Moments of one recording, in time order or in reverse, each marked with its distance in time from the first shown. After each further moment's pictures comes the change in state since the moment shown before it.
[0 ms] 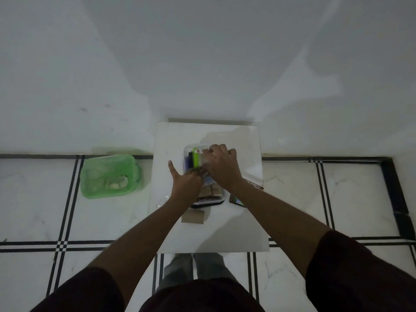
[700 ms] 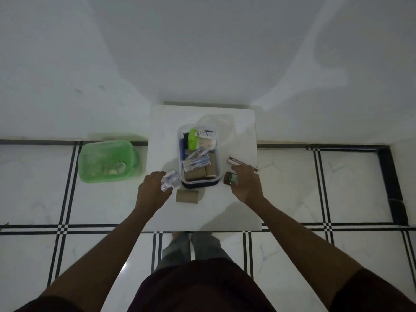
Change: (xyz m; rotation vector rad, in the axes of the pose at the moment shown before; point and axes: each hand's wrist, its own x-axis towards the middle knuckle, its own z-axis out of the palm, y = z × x) left_hand -0.089 -0.043 0.033 -0.617 -0.137 -0.388; right_hand -0.126 0.032 -0.012 0.404 -0.378 0.442
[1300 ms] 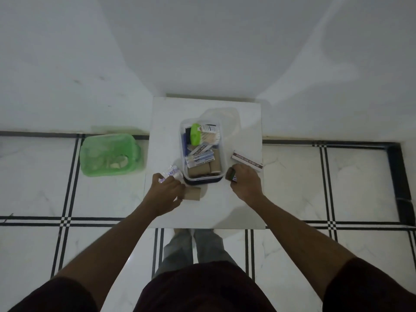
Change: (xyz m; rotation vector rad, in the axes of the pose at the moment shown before) left_hand -0.004 -0.005 0.017 0.589 -0.047 0.609; right_hand 0.006 -0.003 0.016 0.001 0.025 -0.038
